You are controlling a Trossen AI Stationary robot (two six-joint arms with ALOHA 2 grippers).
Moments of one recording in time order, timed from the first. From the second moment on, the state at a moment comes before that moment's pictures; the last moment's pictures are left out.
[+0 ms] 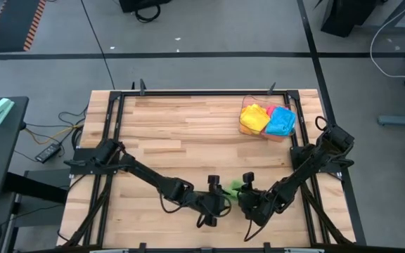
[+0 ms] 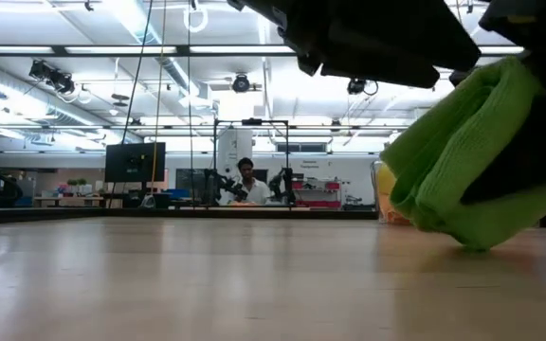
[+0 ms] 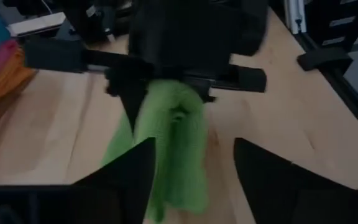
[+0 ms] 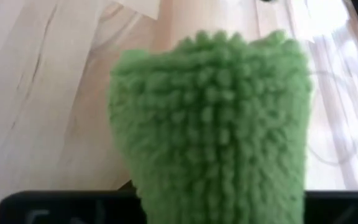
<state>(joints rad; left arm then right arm) -0.45 2.08 1.44 0.09 -0.42 -0.05 0.75 1.76 0.82 -0.16 0.76 0.32</state>
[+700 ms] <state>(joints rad) -0.45 2.06 1.44 0.04 -0.52 0.07 0.60 1.26 0.84 -0.70 0.70 0.56</state>
